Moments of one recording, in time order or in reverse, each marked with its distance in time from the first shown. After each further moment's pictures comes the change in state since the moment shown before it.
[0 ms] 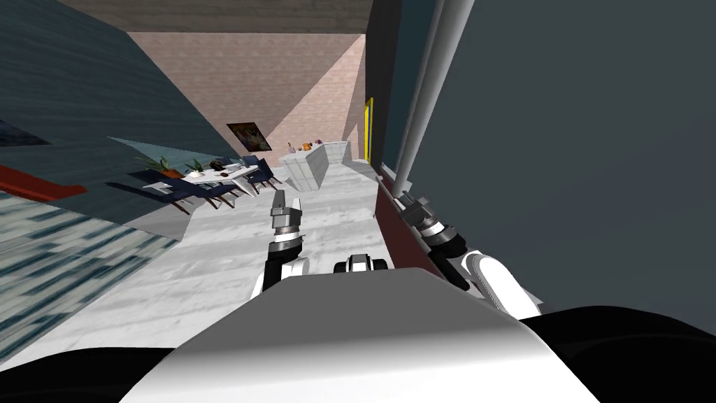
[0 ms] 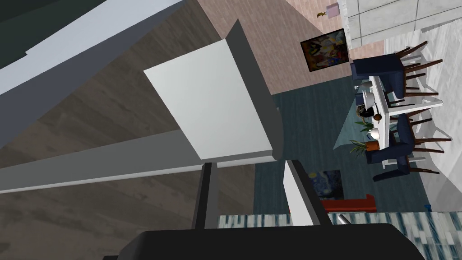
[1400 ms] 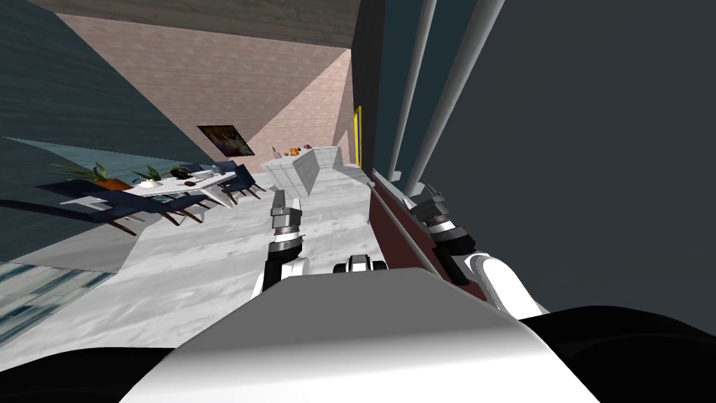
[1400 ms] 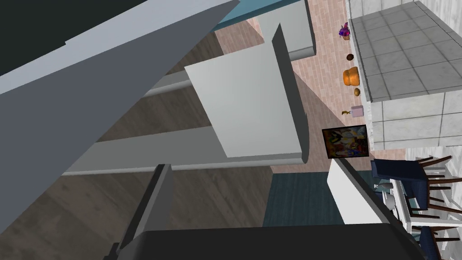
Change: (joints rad) left arm 0.000 0.000 0.000 0.000 0.000 0.000 0.000; right arm 0.006 0.068 -0.094 0.040 0.026 0.102 0.036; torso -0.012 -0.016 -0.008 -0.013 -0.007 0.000
